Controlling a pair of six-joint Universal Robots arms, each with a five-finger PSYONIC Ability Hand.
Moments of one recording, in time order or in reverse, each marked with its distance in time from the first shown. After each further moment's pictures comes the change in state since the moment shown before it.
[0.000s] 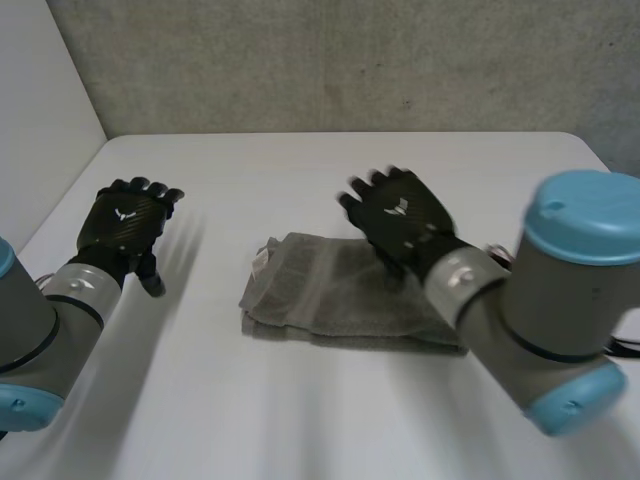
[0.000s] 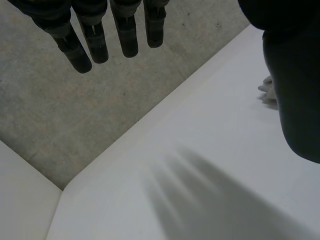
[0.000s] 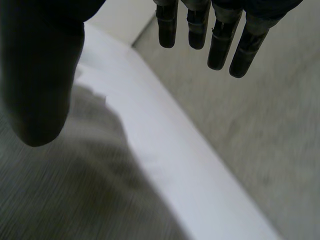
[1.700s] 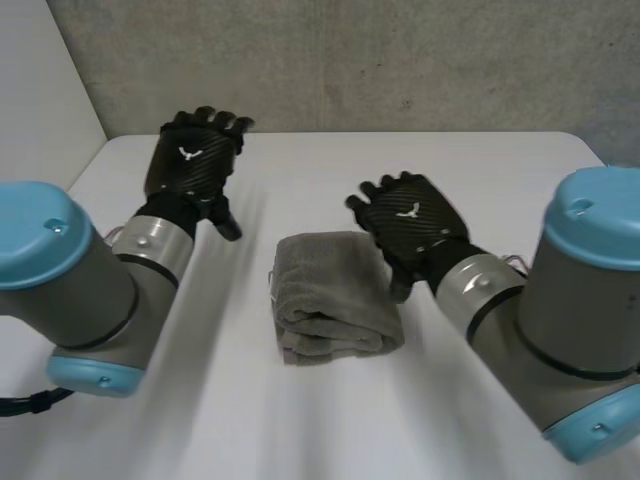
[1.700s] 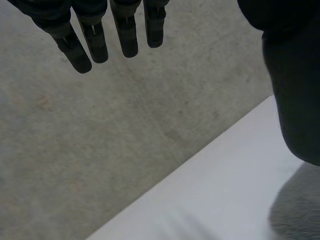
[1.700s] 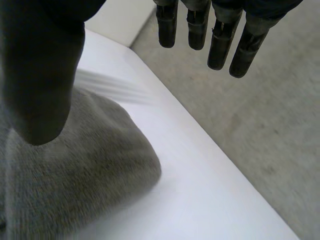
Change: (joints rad) left arm -0.301 -0.038 0.250 0.002 -0.179 -0.160; right arm 0.031 -0.063 0.005 0.060 0.050 0.066; left_hand -0.004 -0.001 -0.004 0.000 0.000; right_hand 0.000 0.000 0.000 0.000 0.000
